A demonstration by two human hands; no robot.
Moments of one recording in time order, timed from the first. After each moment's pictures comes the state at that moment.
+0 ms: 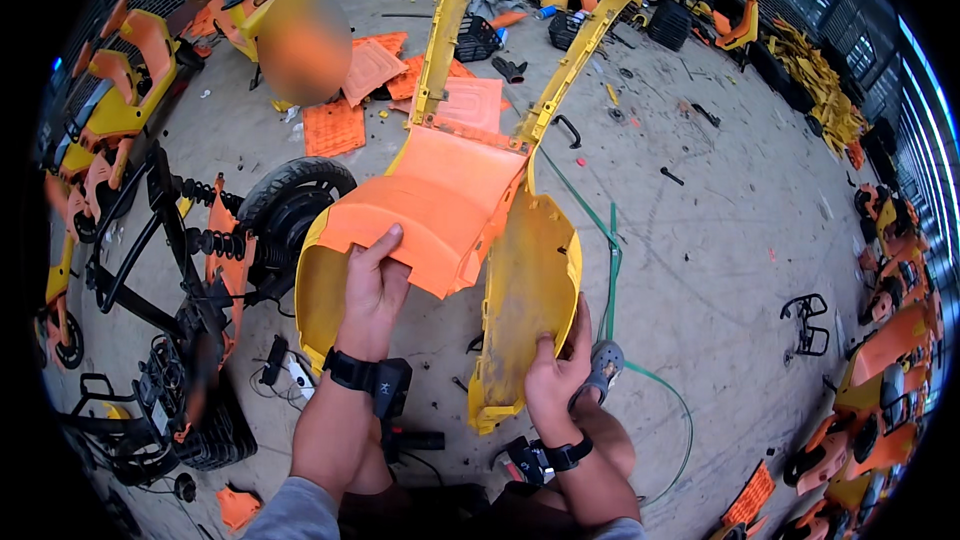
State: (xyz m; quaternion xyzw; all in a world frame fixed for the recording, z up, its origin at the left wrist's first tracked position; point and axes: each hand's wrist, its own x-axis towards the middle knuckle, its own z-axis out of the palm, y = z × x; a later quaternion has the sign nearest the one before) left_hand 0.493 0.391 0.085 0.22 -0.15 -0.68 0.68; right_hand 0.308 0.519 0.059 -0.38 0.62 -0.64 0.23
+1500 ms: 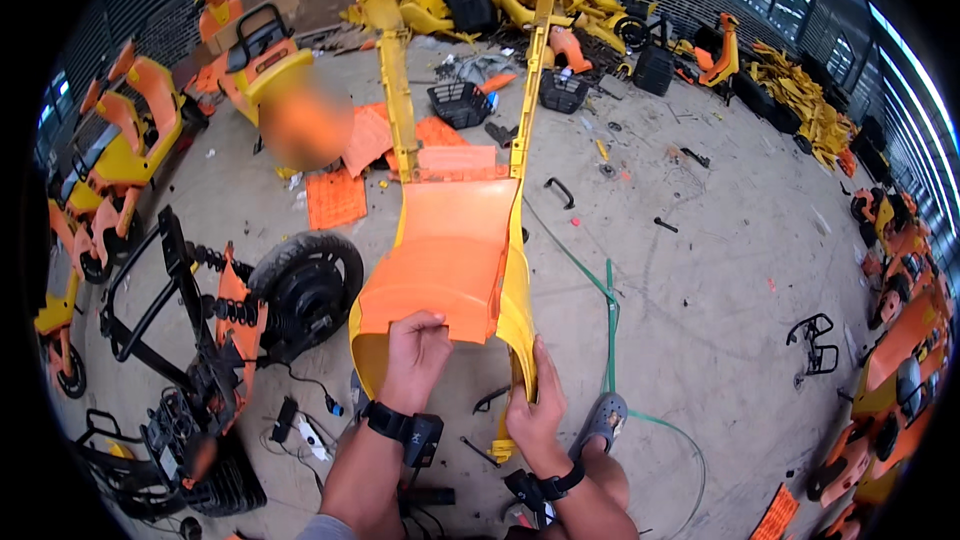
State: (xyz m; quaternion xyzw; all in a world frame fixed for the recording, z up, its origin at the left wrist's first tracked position) left_hand 0.464 0.388 0.067 0.14 -0.04 -0.80 0.58; right_hand 0.310 0.492 0.061 -0.58 0.58 -0.56 0.08
